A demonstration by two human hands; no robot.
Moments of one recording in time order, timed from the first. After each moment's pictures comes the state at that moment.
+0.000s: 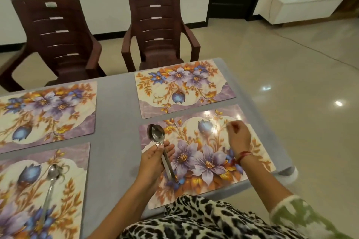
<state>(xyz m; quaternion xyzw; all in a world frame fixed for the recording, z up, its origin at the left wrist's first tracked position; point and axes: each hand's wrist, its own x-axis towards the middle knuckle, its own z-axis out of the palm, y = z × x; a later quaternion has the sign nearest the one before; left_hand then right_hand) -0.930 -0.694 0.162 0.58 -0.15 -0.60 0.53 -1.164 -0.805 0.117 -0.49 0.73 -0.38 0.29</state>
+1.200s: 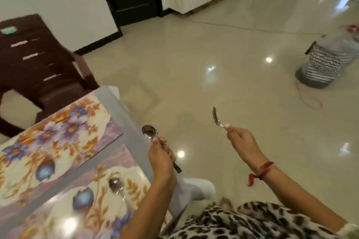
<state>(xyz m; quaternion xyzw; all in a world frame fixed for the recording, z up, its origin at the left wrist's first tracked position) -1.333 -0.877 0.151 0.56 -0.19 -0.61 0.52 -1.529 -0.835 0.158 -0.41 0.72 -0.43 0.35</state>
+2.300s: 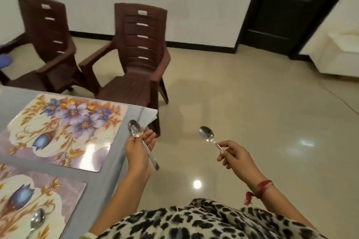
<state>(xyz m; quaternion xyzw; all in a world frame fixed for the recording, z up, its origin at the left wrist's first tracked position) -1.389 -1.178 0.181 0.57 0.09 -0.30 0.76 -1.617 -1.291 0.173 -0.68 0.48 -0.15 0.53</state>
